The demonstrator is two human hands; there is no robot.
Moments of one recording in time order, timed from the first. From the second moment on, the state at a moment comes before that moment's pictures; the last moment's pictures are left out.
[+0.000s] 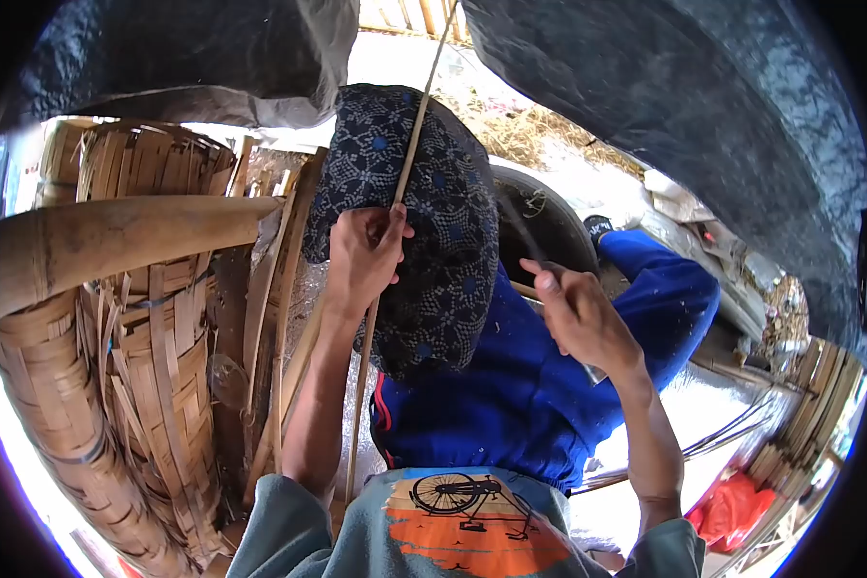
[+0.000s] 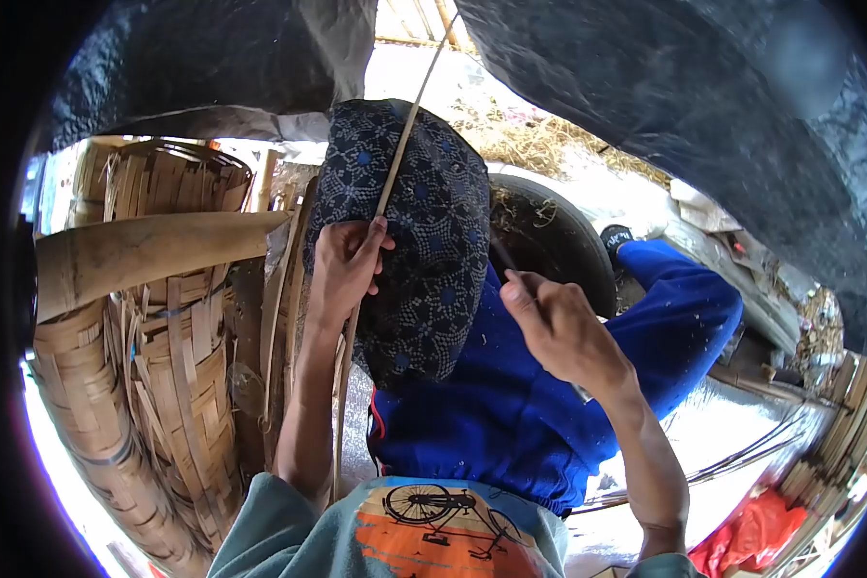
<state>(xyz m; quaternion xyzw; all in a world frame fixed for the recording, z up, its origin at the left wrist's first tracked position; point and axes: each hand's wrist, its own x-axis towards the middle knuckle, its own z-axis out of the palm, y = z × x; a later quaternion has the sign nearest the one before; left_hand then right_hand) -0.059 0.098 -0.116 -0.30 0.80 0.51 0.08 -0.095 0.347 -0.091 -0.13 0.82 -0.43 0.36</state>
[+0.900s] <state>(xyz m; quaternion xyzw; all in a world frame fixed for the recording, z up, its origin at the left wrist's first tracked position) -0.017 0.104 -0.120 -0.30 0.80 0.51 0.09 -0.077 0.353 -0.112 -0.22 0.80 -0.31 0.46</state>
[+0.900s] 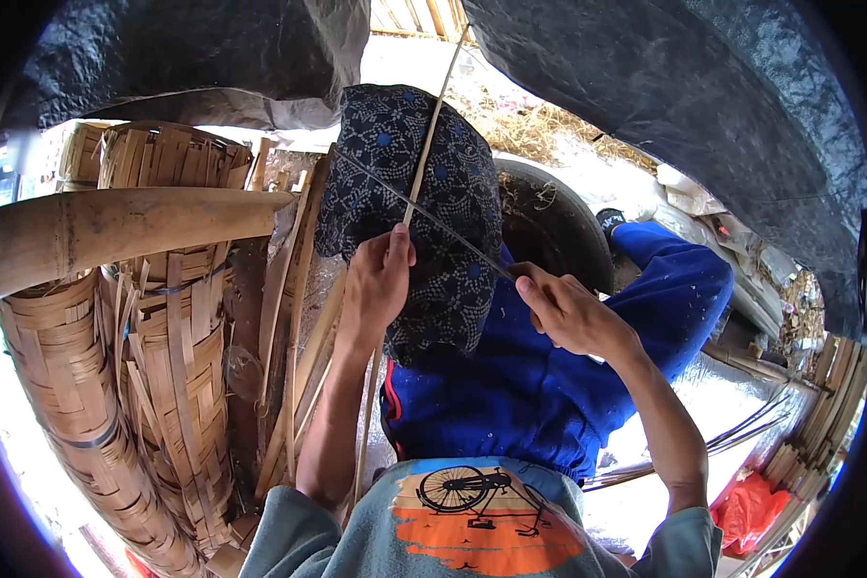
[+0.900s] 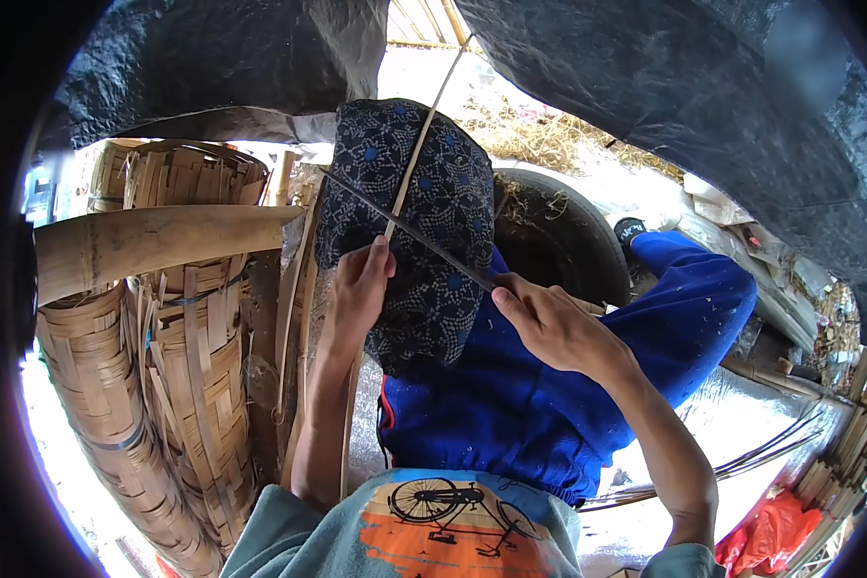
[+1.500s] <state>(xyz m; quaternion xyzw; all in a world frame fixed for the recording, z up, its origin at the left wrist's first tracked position) -0.014 0.135 -0.119 -0.09 0.99 0.05 0.02 -0.053 0.343 -0.163 -0.39 0.87 -0.30 -0.02</state>
